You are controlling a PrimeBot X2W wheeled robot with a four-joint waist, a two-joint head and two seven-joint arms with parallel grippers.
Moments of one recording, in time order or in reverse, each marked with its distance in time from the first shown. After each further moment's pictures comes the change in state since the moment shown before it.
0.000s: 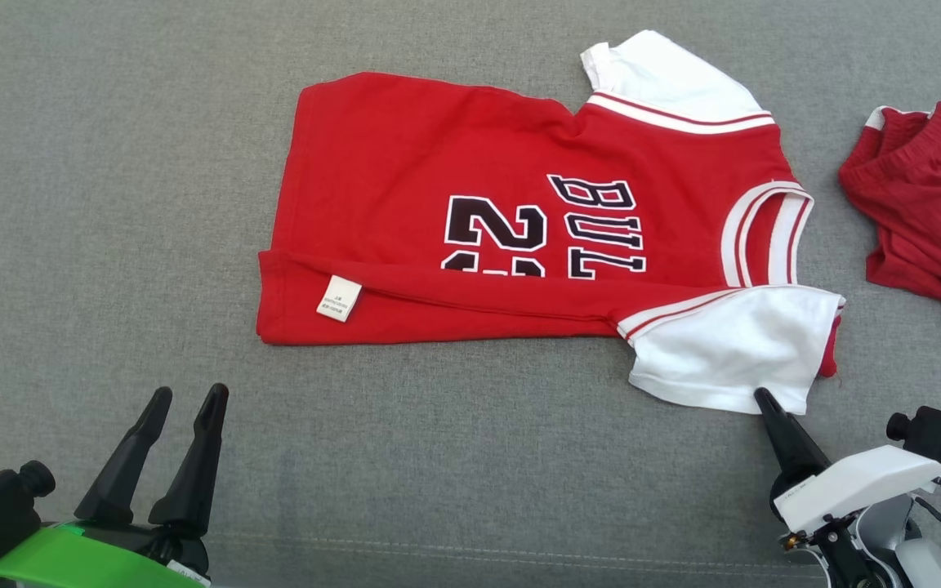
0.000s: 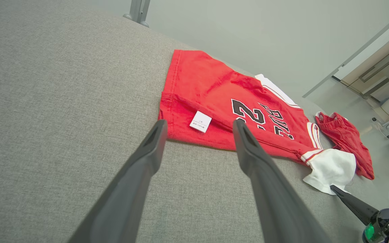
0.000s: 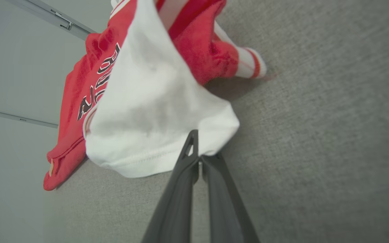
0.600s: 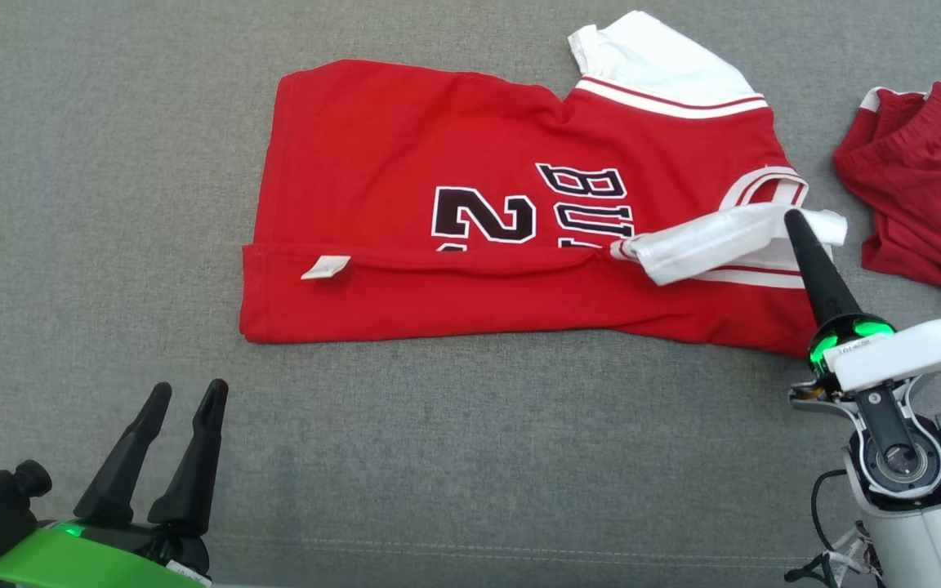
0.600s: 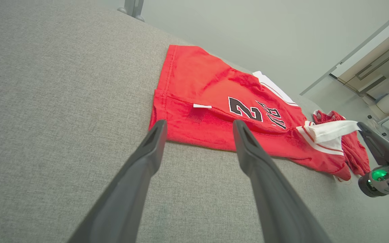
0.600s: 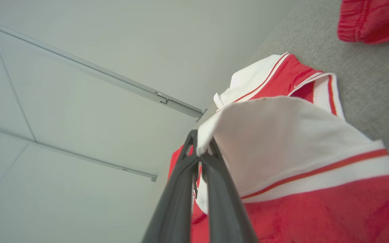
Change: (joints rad) left arm 0.008 -0.005 0.014 -0.027 0.001 0.008 0.002; right arm -0.199 0.056 -0.089 -0.157 0.231 0.059 0.028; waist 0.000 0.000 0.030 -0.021
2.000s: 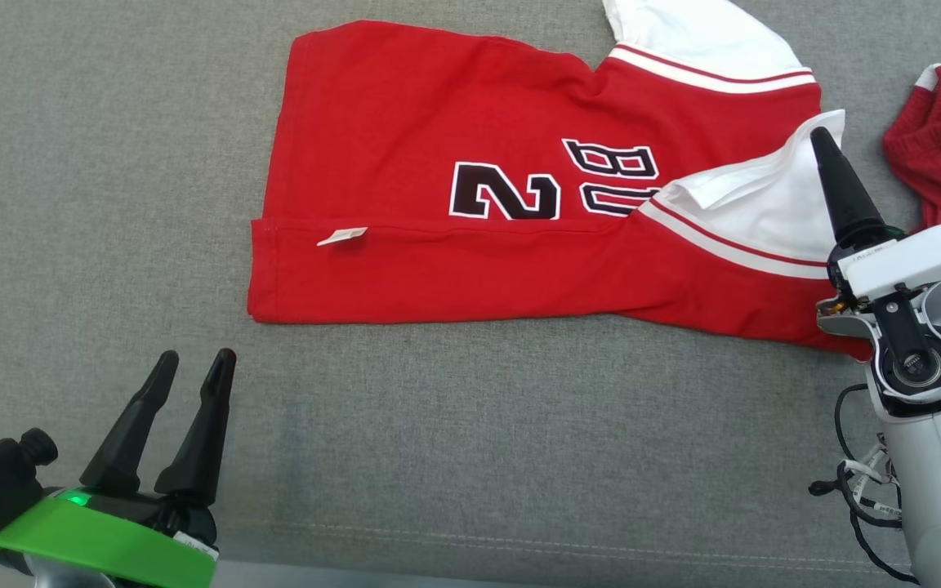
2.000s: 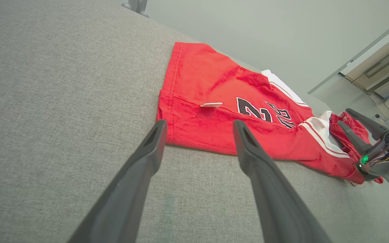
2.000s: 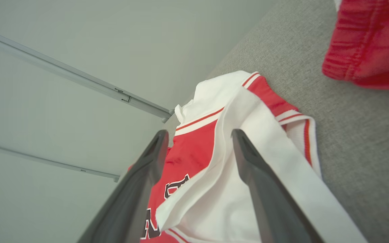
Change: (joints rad) left arm -0.072 -0.010 -0.010 -0.002 0.012 -0.001 0.023; right arm -0.237 -0.070 -0.023 0.235 -0.068 -0.072 0.017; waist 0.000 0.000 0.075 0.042
